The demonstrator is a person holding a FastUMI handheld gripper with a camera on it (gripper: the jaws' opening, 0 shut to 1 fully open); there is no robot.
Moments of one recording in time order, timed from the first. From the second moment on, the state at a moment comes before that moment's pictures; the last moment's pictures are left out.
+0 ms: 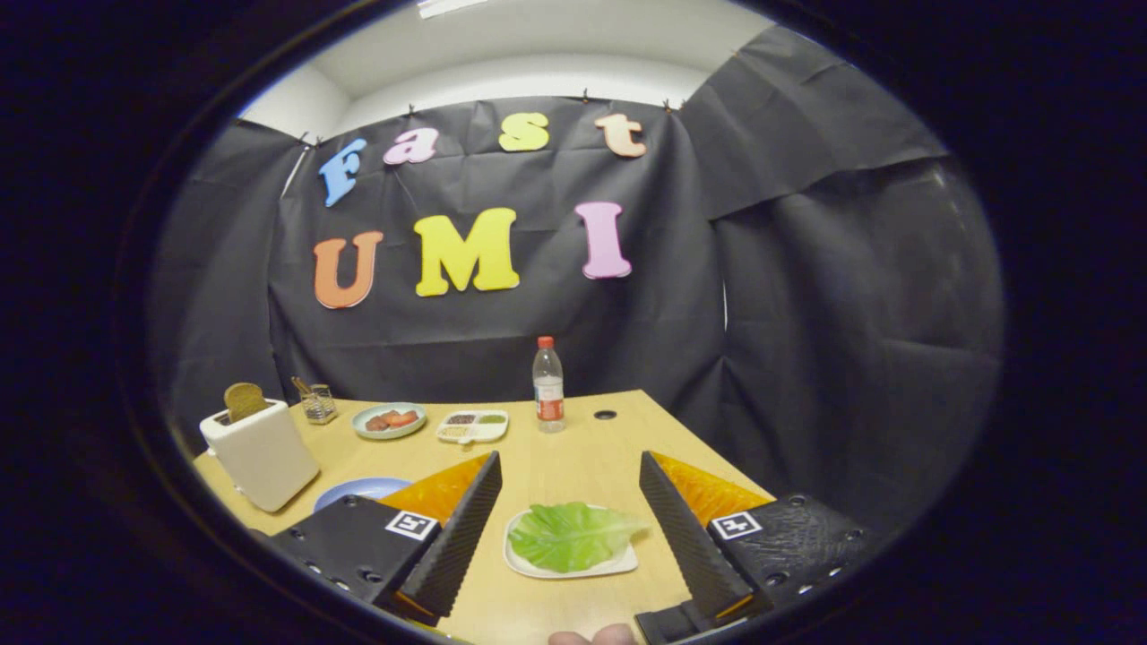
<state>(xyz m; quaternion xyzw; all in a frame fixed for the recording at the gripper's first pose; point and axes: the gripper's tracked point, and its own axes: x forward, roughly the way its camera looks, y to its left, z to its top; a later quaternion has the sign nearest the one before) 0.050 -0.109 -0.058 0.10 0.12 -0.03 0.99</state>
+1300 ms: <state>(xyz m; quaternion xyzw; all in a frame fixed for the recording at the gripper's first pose) 0.137 -0.151 -0.226 0.40 0.32 -0.08 0.86</state>
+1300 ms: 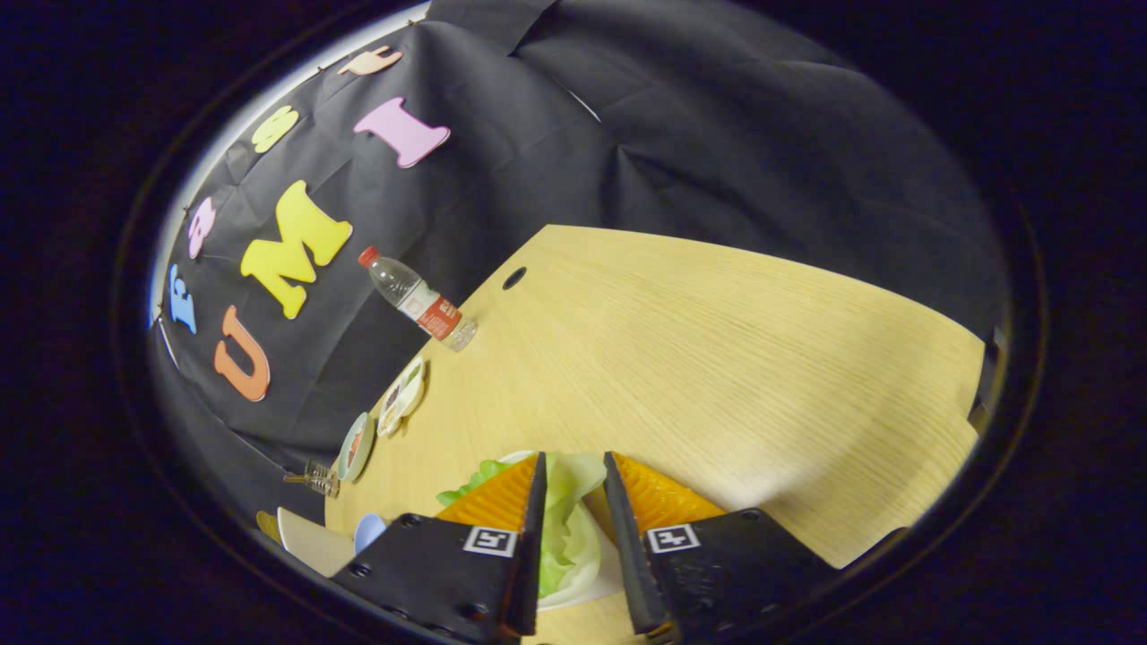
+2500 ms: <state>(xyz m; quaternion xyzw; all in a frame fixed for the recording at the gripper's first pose) 0.117 -0.003 -0.026 0.38 0.18 0.05 0.91</state>
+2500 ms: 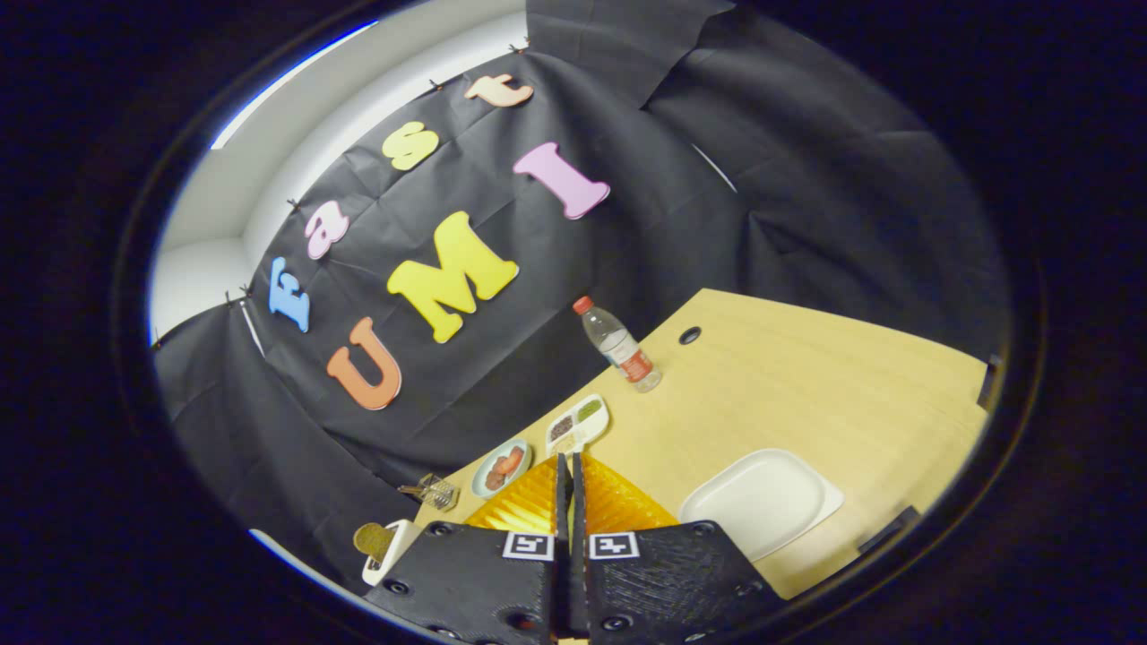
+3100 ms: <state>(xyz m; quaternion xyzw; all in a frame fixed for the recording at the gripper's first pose) 0.116 0.187 -0.052 0.42 0.23 0.15 0.86</state>
